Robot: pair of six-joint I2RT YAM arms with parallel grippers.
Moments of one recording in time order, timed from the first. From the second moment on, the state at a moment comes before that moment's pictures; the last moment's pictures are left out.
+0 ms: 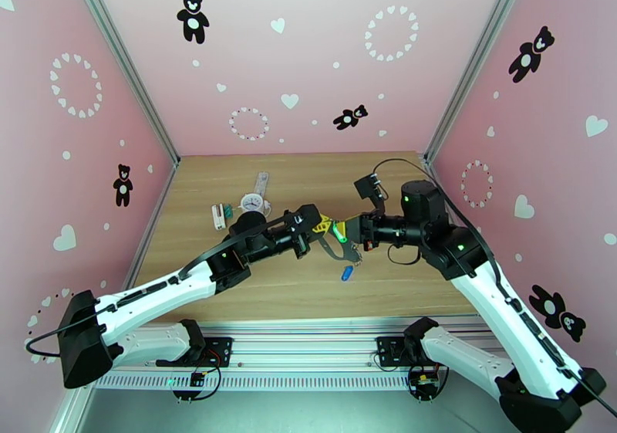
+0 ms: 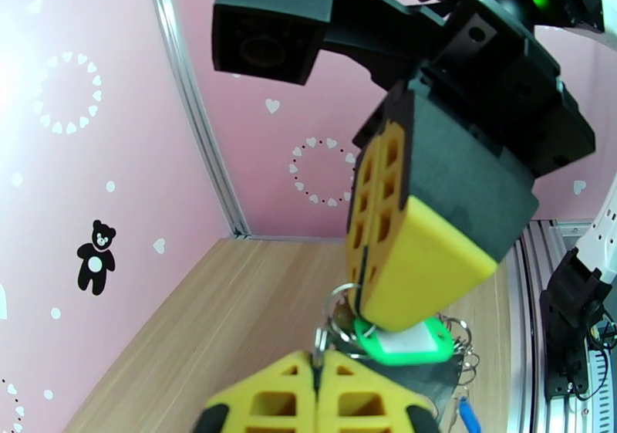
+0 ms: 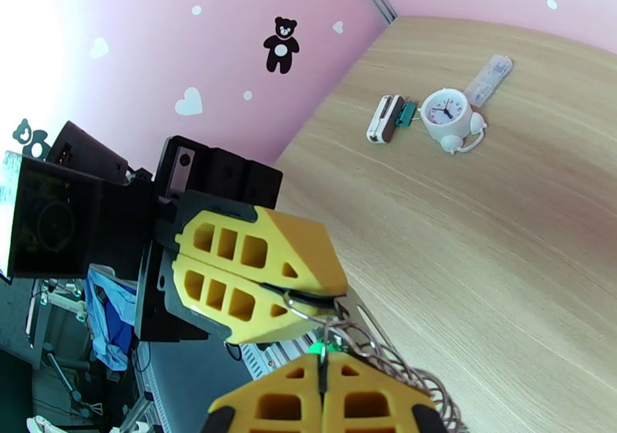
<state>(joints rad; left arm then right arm) -0.94 1.22 0.88 0.32 0.22 0.24 0.49 0.98 1.18 -0.72 -0.67 0.35</state>
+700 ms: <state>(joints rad) -0.97 1.24 0.88 0.38 0.14 0.24 0.49 0.89 1.12 -0.65 -0.59 0.18</state>
